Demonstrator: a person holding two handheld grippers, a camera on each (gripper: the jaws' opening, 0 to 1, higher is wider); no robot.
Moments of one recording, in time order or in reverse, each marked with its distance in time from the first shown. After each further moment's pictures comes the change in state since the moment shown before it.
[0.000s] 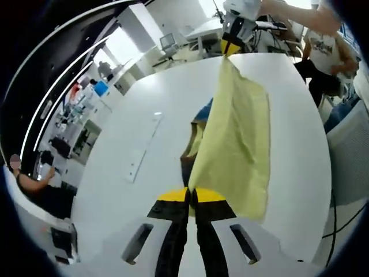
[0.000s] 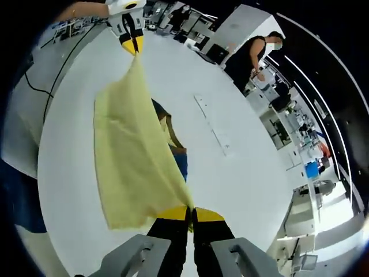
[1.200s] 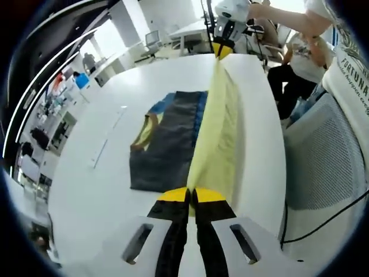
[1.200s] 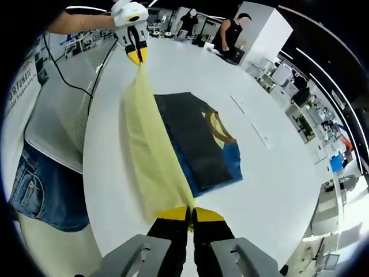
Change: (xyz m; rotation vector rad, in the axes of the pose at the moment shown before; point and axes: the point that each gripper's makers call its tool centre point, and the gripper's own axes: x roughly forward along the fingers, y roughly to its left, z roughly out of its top) left arm -0.040 -0.111 -0.018 -0.074 0.001 -0.181; right arm -0.049 0.105 -0.033 0.037 -0.026 0.209
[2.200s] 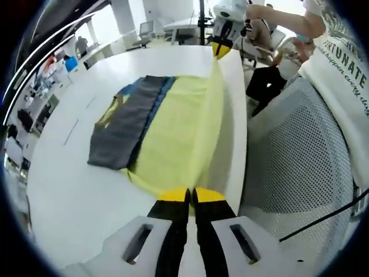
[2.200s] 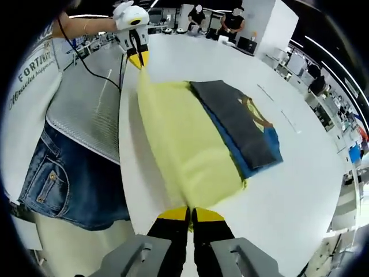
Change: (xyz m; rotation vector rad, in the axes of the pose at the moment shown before) left arm -0.001 -0.093 -0.037 -0.094 0.039 -0.137; right arm -0.001 0.089 -0.036 0.045 0.032 0.168
